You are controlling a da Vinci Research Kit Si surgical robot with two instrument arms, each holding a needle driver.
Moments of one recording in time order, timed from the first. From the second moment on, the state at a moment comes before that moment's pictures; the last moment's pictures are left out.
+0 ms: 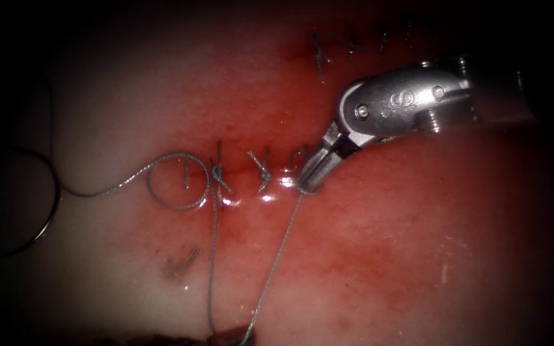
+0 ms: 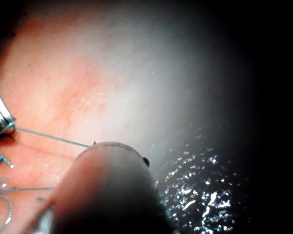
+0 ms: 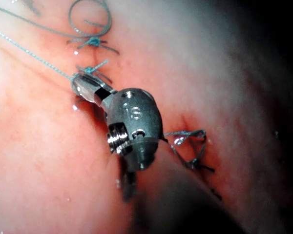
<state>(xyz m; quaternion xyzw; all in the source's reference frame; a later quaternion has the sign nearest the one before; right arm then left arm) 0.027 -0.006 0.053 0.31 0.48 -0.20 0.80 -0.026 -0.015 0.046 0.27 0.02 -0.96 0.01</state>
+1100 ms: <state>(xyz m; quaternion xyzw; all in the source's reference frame) 0.027 -0.001 0.055 0.25 0.46 -0.12 0.84 -0.024 -0.027 0.044 0.24 0.06 -0.97 0.05</state>
